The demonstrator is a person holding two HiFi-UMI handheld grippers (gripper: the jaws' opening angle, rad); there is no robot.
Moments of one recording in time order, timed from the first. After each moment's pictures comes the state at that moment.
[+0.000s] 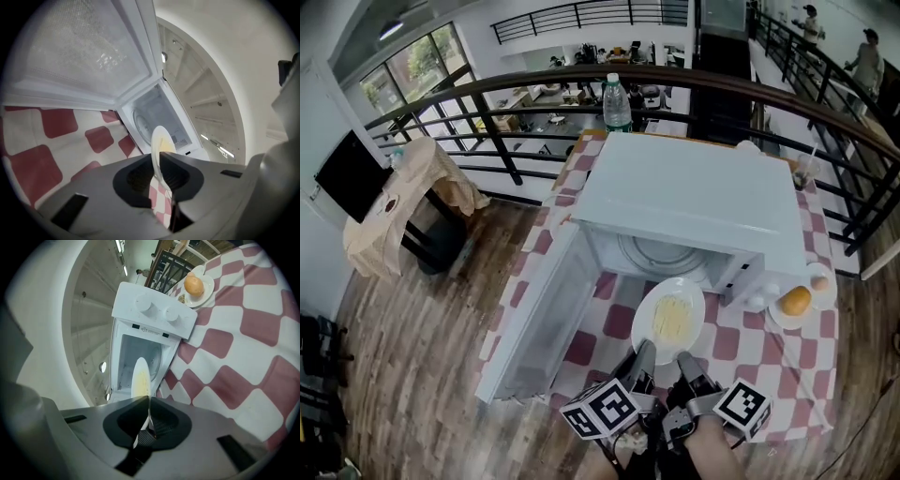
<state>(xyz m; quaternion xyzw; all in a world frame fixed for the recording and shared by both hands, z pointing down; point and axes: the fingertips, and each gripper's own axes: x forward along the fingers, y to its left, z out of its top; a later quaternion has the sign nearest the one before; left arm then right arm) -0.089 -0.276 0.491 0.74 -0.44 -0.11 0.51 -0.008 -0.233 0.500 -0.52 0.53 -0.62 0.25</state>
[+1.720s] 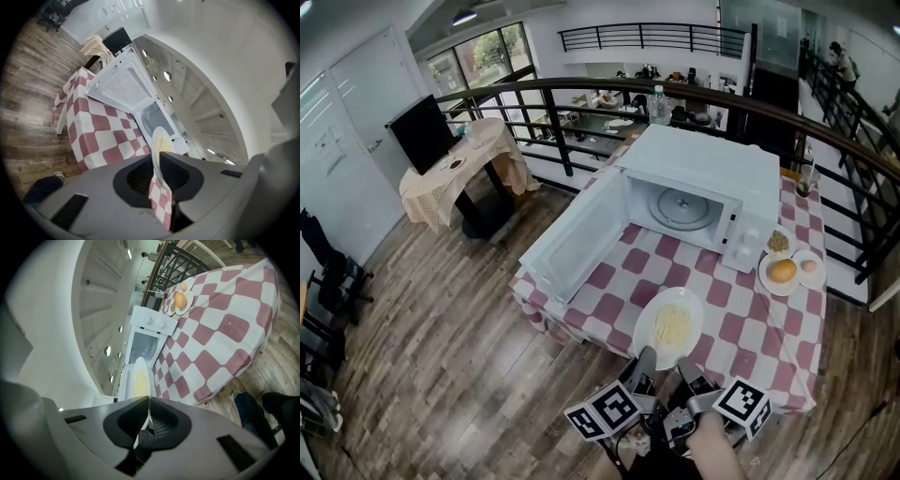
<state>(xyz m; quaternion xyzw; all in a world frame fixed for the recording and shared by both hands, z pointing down) -0.087 -0.044 0.456 0.69 -0.52 -0.17 0.48 -0.003 -0.026 0.462 -0.44 0.59 -0.64 0.22</state>
